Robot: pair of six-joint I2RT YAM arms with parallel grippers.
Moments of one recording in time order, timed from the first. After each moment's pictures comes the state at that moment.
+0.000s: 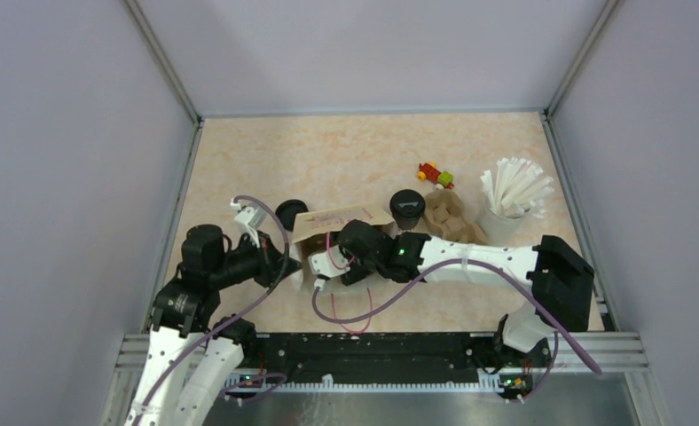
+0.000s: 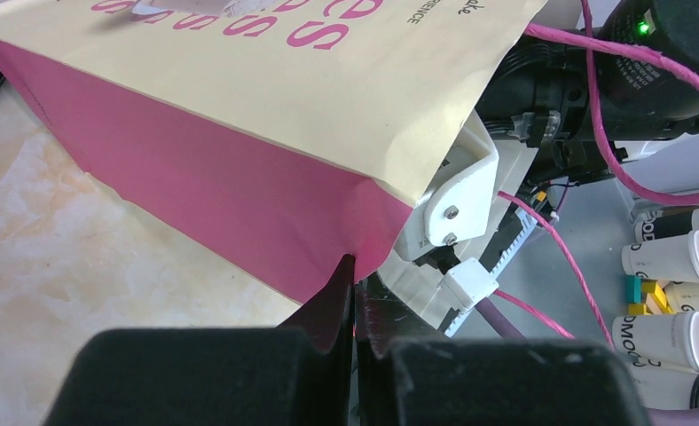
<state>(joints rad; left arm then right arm) -0.22 0.49 0.76 -0.78 0.67 -0.31 1.17 1.57 1.11 -0.36 0.29 -0.96</state>
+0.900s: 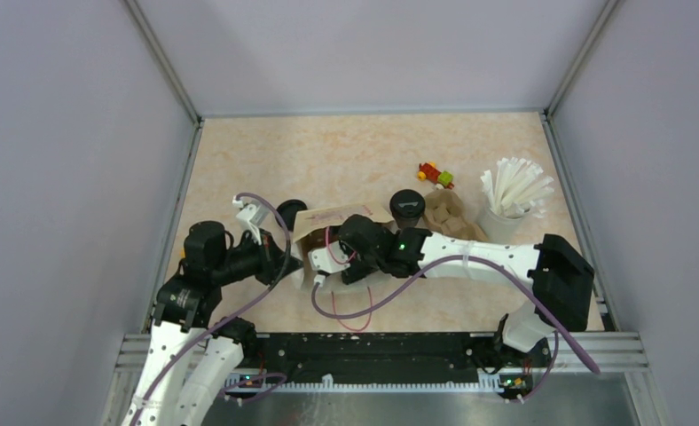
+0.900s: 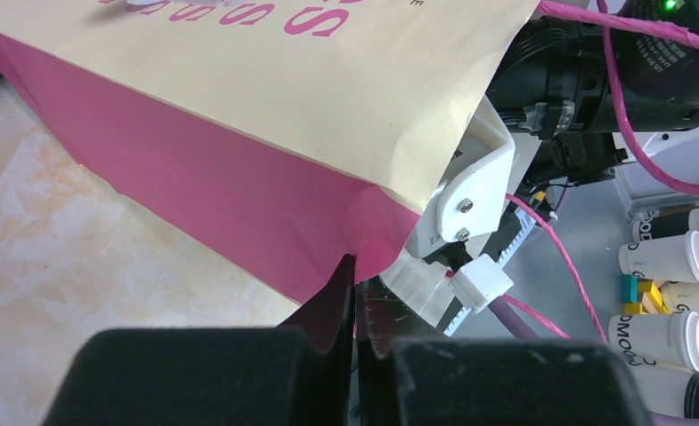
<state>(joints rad) -0.22 0.52 0.76 -0.77 0.67 -0.31 1.15 1.57 1.13 -0.38 0.26 -0.96</state>
